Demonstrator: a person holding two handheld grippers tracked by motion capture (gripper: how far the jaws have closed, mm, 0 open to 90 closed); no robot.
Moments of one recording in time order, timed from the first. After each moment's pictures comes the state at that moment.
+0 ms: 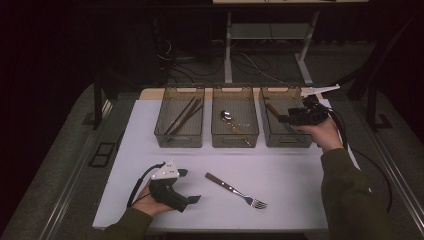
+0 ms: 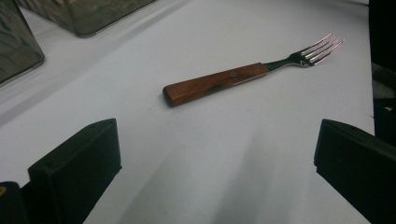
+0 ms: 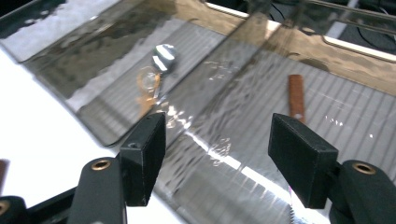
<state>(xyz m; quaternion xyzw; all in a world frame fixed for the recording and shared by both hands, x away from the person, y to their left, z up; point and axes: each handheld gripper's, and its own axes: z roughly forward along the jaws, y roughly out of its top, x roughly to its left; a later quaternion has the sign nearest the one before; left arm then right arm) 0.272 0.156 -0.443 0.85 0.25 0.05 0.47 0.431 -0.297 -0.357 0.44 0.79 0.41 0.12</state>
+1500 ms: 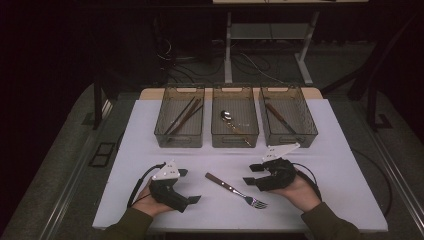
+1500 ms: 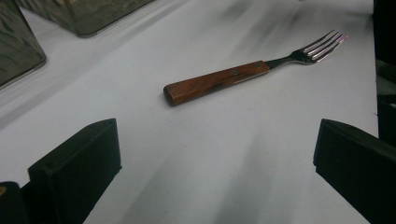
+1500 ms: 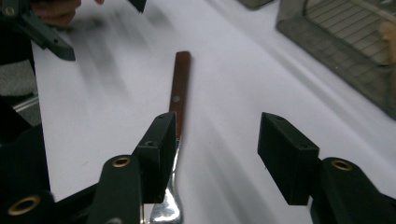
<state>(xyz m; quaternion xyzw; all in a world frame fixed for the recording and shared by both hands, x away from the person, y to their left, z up) 0.270 0.154 -0.442 0.85 0.25 0.05 0.47 0.290 -0.190 -0.407 0.28 0.87 0.41 0.04</state>
